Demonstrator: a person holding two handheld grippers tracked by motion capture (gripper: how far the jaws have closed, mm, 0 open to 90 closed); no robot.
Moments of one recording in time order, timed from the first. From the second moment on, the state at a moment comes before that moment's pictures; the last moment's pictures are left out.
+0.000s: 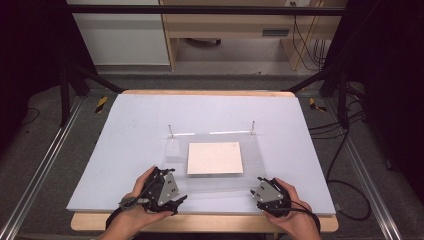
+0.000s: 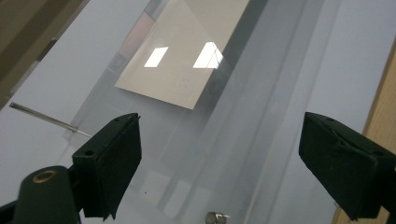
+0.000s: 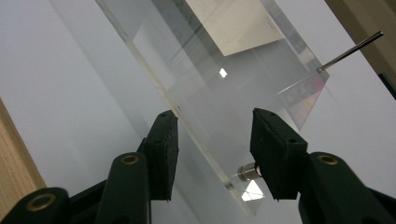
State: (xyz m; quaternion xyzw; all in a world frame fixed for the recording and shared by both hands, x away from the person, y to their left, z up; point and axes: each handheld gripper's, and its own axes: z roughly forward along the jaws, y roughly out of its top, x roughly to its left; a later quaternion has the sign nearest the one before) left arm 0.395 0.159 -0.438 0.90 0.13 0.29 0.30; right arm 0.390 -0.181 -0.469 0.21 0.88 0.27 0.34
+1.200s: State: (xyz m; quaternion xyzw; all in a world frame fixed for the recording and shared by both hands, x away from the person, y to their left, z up) left arm 0.398 0.146 -0.456 0.90 0.10 0.34 0.25; right arm 0.390 -0.183 -0.463 0.22 0.87 0.29 0.34
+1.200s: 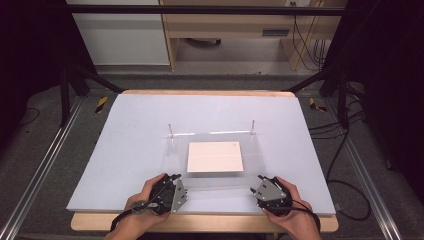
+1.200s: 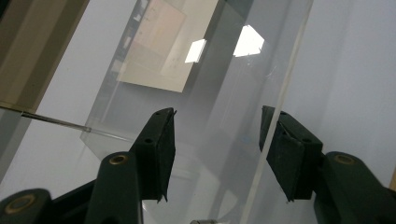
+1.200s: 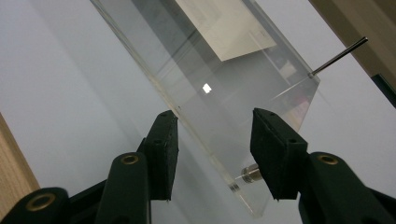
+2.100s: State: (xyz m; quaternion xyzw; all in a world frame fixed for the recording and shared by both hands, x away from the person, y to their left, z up) left arm 0.401 0.149 -0.452 0.90 0.11 0.34 0.24; right arm 0.401 -0.191 -0.470 0.23 0.86 0.28 0.36
